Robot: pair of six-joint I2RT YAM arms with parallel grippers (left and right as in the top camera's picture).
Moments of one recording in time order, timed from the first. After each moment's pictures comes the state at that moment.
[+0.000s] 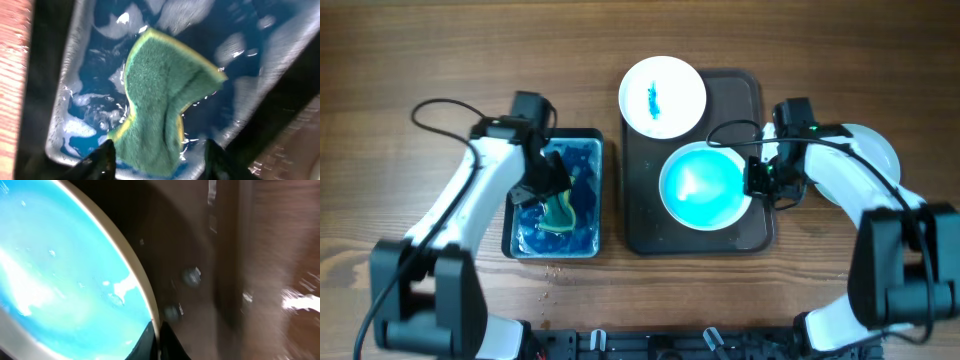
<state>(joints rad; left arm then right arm) -0.14 1.62 1.13 -1.03 0.05 -0.55 0.09 1.70 1.02 -0.84 -0.22 0.21</state>
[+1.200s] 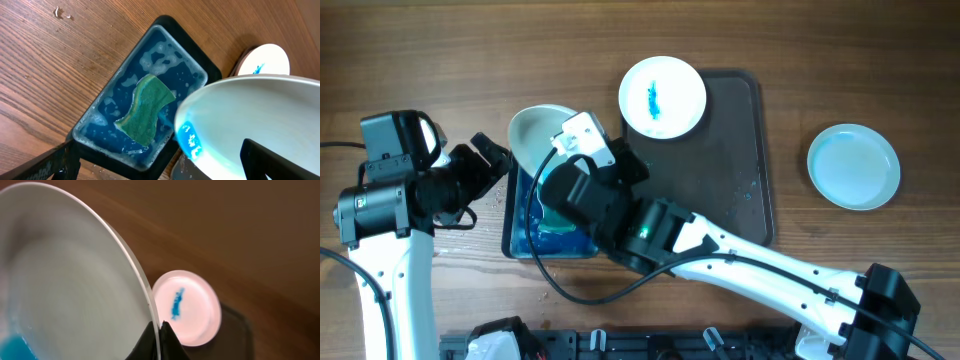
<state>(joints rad) 0.23 1.16 1.20 -1.15 0.23 -0.54 1.12 1.66 1.39 -0.44 0.86 0.14</state>
